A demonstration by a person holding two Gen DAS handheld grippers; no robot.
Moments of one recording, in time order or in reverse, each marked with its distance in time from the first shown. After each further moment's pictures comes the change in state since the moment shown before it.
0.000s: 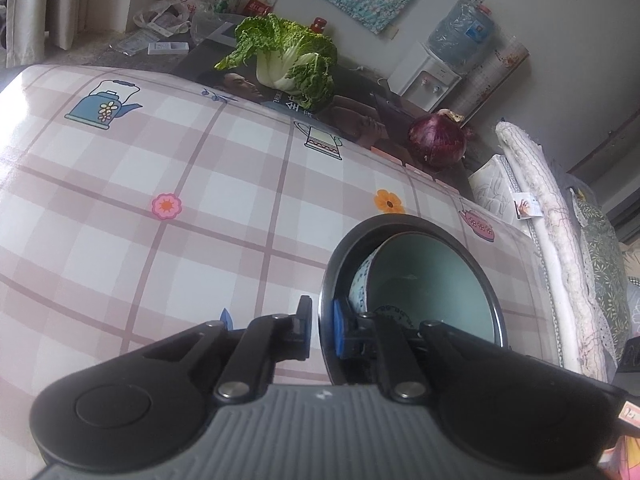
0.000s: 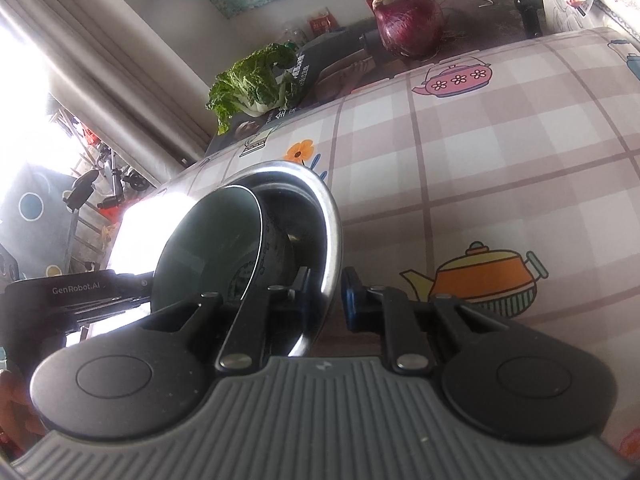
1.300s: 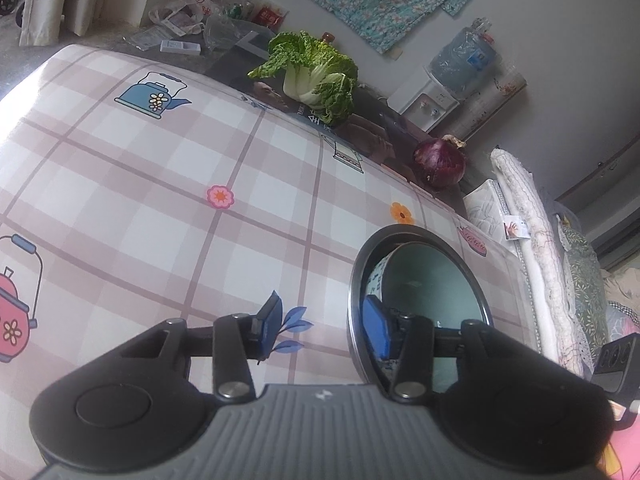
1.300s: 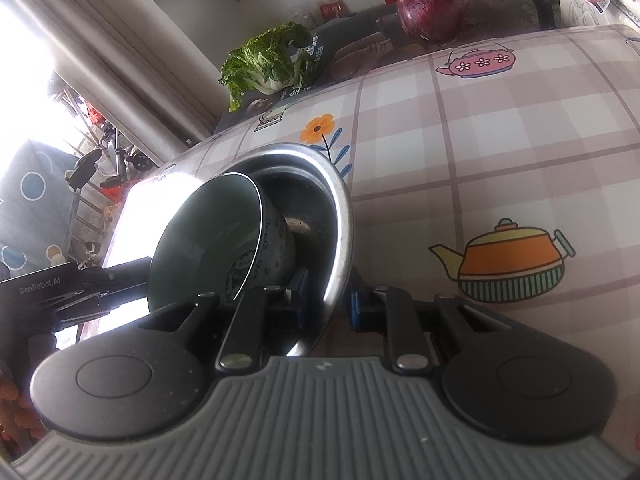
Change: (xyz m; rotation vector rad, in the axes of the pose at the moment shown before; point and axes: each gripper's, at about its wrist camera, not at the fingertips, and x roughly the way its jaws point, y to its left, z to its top) left arm -0.033 0.039 -0.012 -0.076 -0.041 -0.057; right arm 0.005 0.015 -0.010 -0.040 0.044 0.005
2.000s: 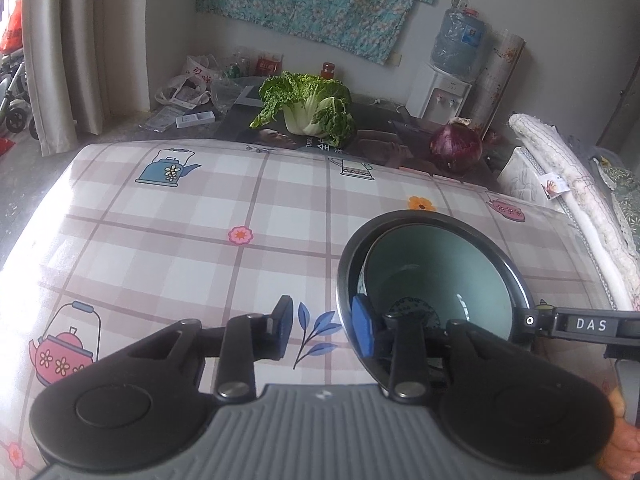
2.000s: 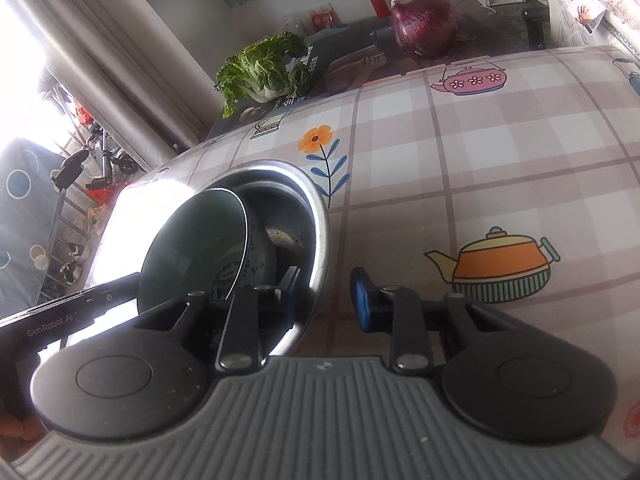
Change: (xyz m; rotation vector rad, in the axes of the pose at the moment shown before) left arm -0.014 -0.045 -0.024 0.274 -0.108 0.231; right arm -0.004 0.011 -0.001 -0.025 -0.028 -0.058
